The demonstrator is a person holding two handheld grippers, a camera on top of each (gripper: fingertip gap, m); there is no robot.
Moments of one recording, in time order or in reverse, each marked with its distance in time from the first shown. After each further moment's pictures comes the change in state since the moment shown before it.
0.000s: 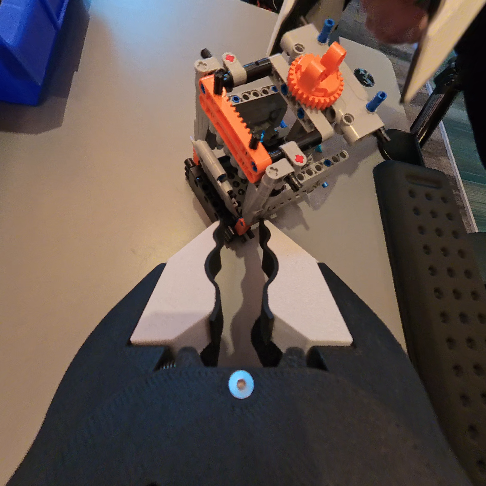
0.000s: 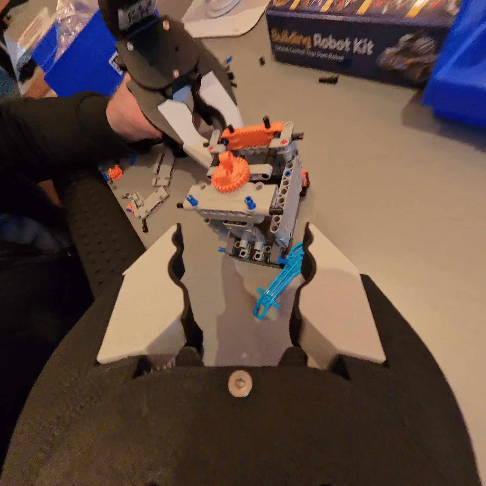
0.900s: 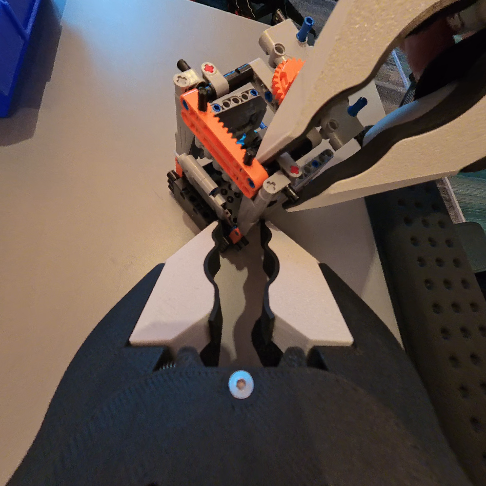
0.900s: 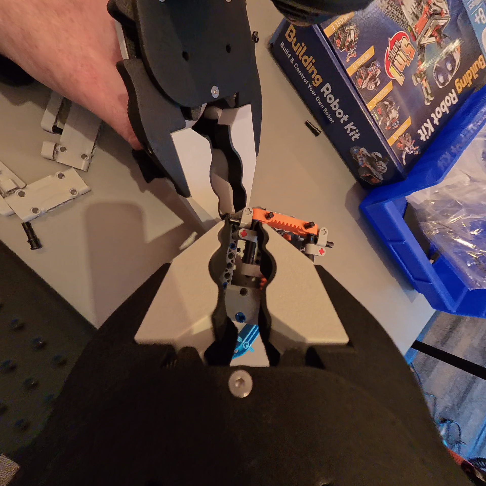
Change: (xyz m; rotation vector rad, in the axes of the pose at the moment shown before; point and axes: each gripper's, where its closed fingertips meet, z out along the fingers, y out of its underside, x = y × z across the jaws) left arm 0.013 0.002 0.003 0.028 0.053 0.040; right arm -0.030 -0.036 0.068 -0.294 0.505 -0.508
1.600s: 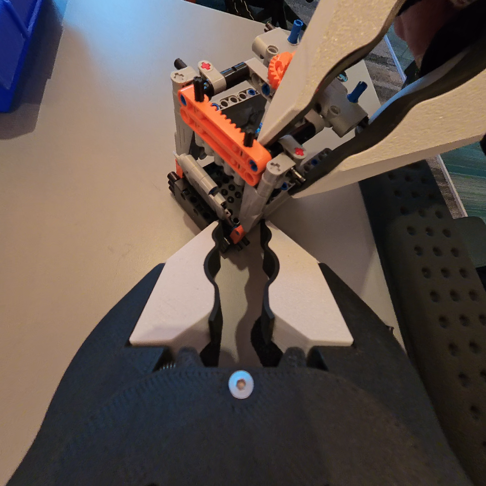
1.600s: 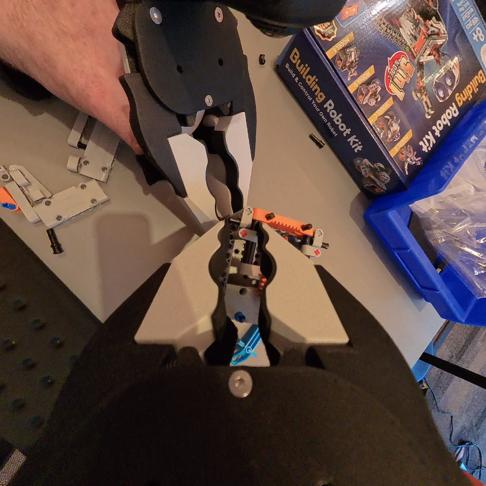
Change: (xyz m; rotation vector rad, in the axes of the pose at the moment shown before) left arm 0.004 0.007 -0.007 0.014 -0.006 0.016; right arm -0.005 -0.009 -0.006 0.044 -0.024 0.010
